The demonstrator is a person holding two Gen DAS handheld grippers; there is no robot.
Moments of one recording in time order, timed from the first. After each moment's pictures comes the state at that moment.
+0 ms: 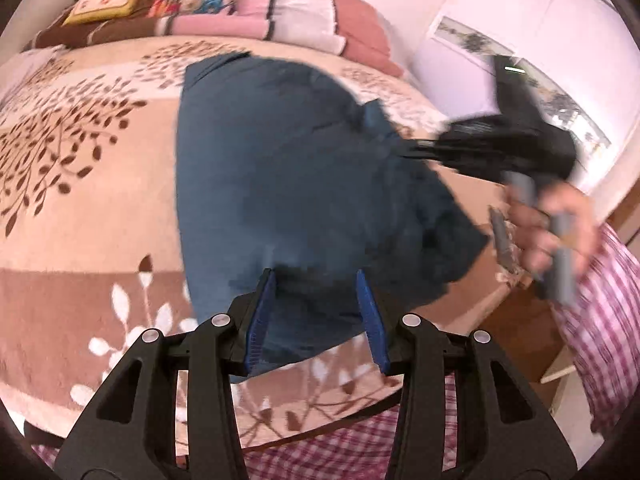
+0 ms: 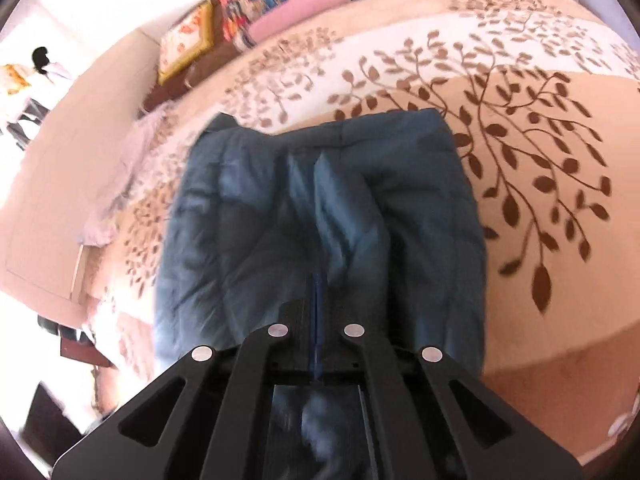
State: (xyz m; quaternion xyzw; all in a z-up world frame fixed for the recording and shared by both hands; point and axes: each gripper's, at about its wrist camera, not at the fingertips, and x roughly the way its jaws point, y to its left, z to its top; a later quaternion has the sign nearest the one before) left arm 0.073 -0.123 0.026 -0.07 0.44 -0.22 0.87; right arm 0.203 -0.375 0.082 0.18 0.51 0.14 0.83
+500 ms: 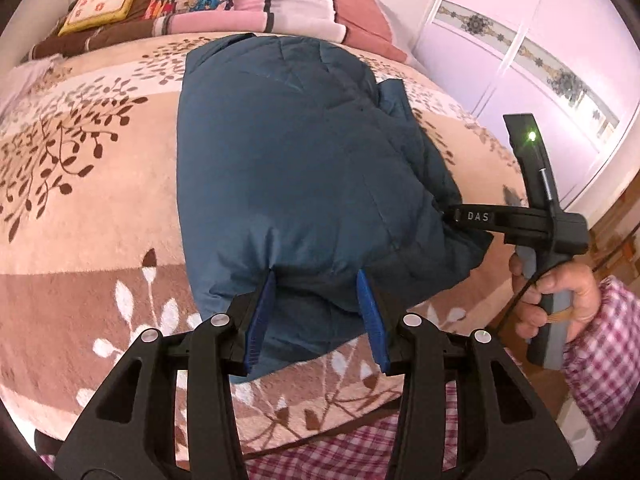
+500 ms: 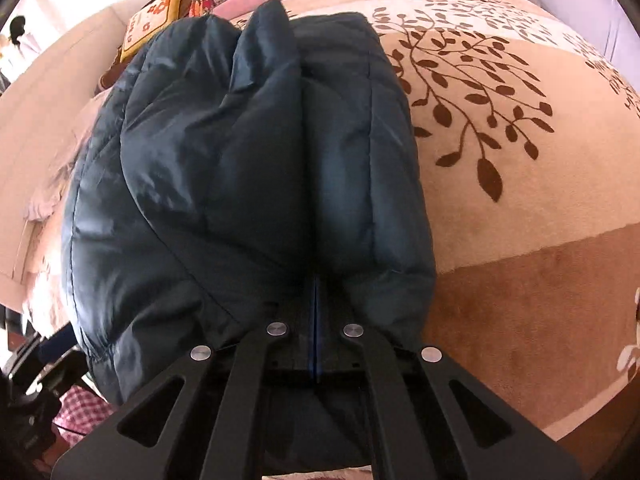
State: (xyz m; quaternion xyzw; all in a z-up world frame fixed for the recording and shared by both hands) left arm 0.072 -0.130 0.013 -0.05 0.45 -0.23 0.86; right arm 0.141 -0.377 0.012 0.12 0.52 0.05 0.85
